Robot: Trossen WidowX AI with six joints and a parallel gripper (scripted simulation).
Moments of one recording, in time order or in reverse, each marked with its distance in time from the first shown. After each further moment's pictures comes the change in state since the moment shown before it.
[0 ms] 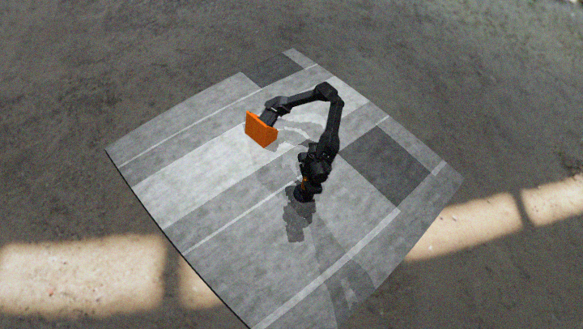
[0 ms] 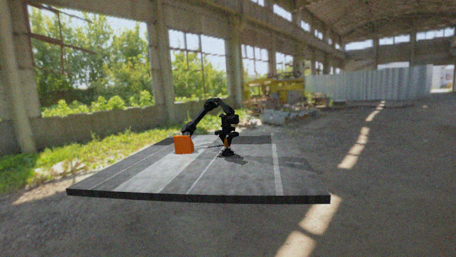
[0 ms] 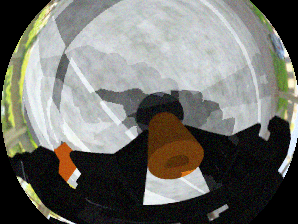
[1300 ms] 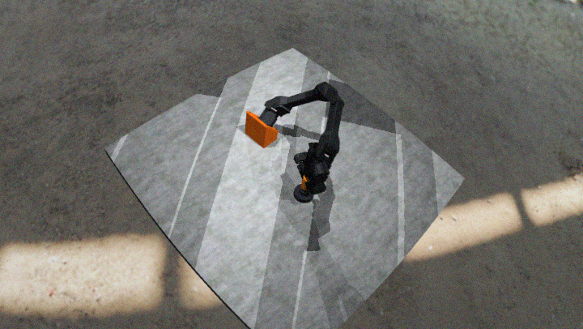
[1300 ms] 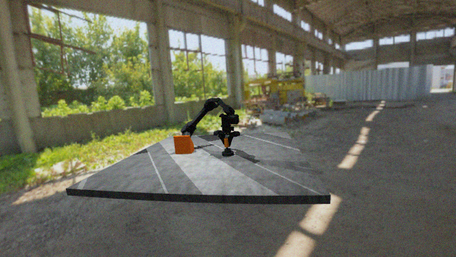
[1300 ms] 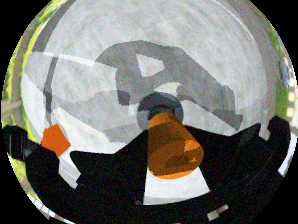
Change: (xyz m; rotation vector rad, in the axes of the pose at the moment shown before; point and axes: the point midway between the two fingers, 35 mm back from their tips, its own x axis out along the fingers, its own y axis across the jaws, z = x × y) arm -0.001 0.000 0.000 -0.211 -0.001 0.001
